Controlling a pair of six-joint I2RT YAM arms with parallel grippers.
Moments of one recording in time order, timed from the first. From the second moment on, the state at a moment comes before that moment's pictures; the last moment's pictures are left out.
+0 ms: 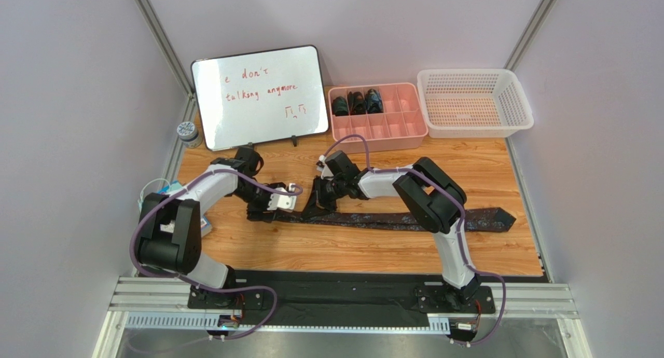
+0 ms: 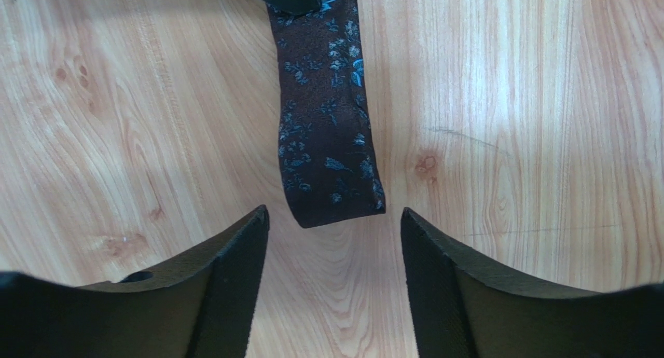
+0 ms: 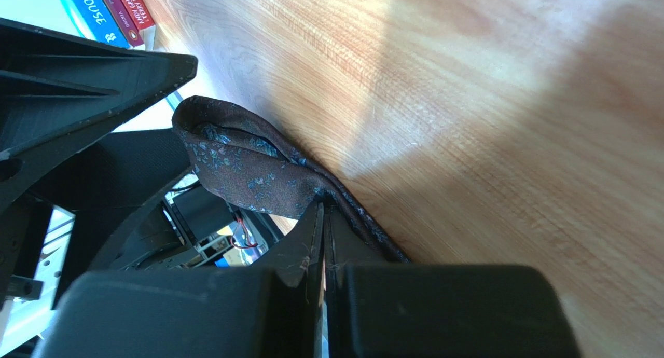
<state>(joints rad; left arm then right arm) -0.20 1.50 0.85 -0.83 0.55 1.55 0.76 2.12 1.20 0.06 -0.66 0.96</state>
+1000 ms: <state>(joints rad) -0.40 1.49 1.00 -0.91 0.59 1.39 0.74 2.05 1.21 -0.01 -0.67 0.91</state>
